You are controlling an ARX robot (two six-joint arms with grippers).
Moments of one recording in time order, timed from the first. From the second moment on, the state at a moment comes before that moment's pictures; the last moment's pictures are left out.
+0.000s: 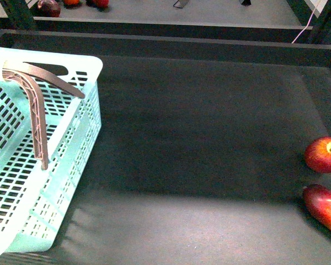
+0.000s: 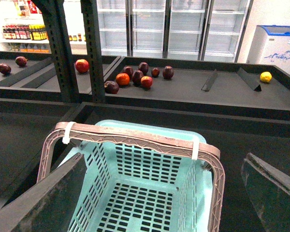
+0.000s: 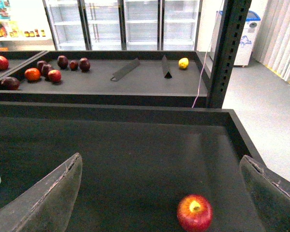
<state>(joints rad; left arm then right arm) 0.00 0.00 0.01 0.00 0.00 -0.01 0.00 0.01 0.02 0.00 0.00 -0.01</state>
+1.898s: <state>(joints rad) 0.13 1.73 0.80 0.35 0.13 -1.17 0.00 0.01 0.02 0.00 0.00 -0.01</state>
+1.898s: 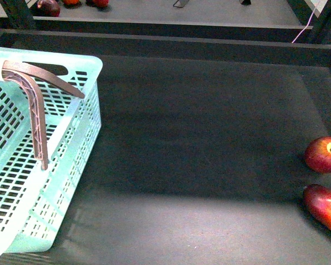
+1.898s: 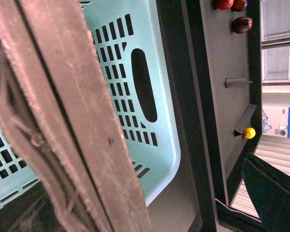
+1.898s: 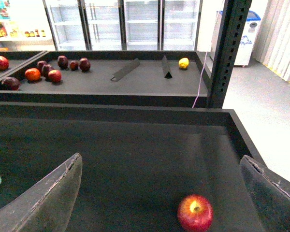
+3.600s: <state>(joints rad) -0.28 1.49 0.98 0.05 0.13 -1.17 0.00 0.01 0.02 0.00 0.00 -0.01</state>
